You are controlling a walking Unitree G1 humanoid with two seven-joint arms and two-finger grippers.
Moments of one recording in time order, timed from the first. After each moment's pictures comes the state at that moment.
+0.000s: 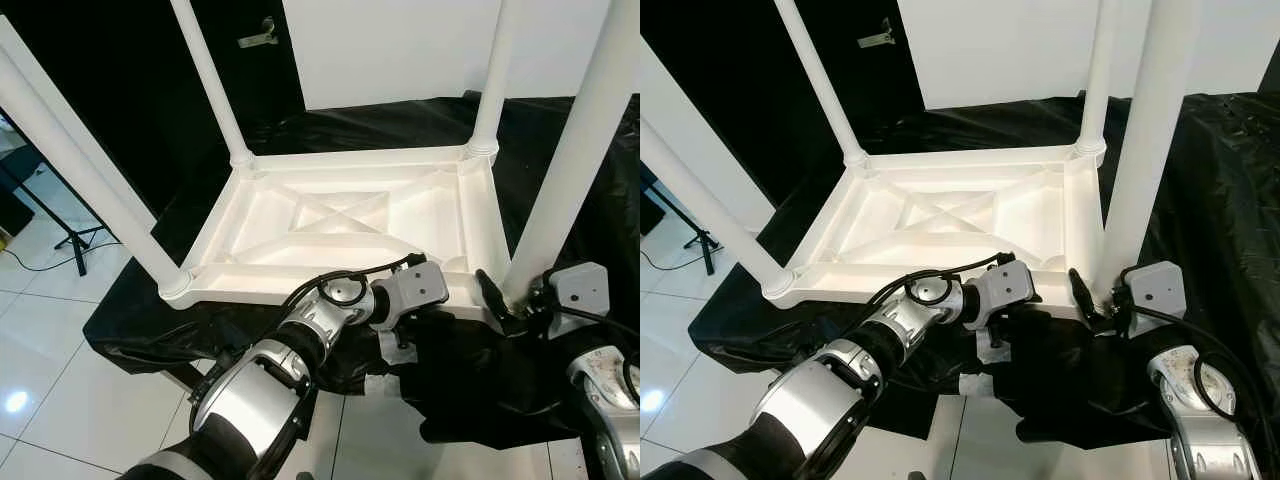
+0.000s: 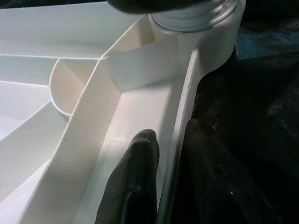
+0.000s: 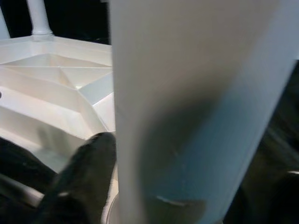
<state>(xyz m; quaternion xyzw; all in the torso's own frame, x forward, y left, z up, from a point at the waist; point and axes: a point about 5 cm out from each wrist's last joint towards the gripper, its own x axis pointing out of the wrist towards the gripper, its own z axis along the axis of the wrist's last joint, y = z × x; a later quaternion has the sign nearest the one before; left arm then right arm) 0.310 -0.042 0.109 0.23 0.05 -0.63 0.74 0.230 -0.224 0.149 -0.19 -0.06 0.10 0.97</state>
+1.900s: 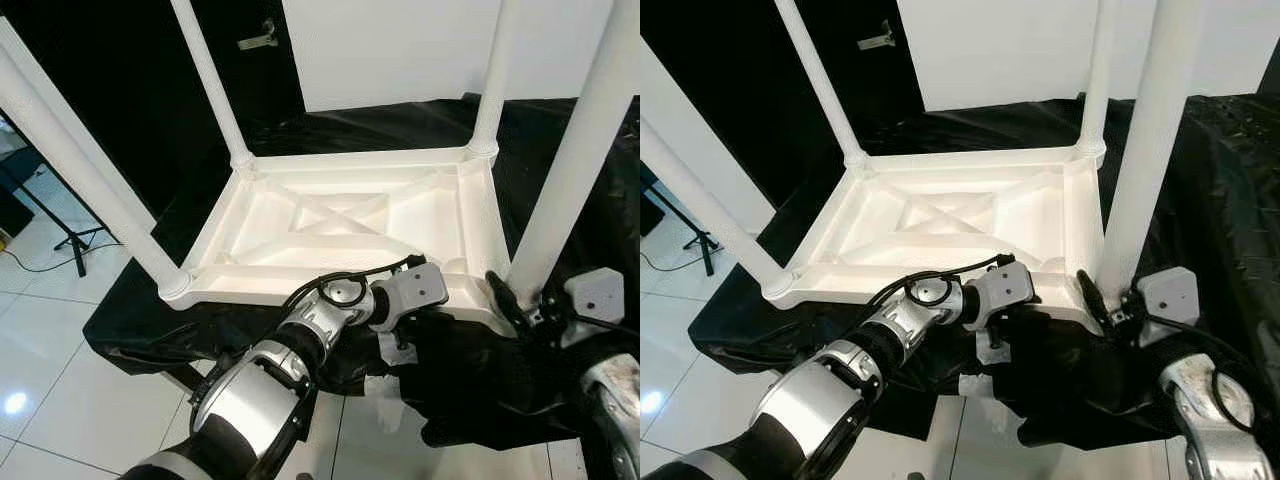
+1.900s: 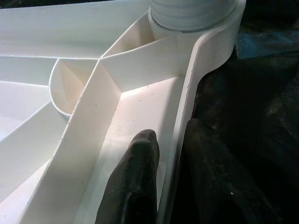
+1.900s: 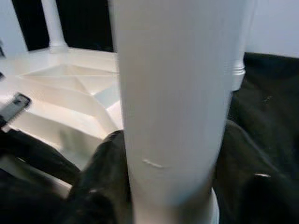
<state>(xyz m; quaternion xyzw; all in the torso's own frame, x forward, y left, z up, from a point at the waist) 0.310 -0.041 0.107 0.23 0.05 -0.63 0.74 0.213 -0.227 0.151 -0.16 -0.06 0.13 0.98</state>
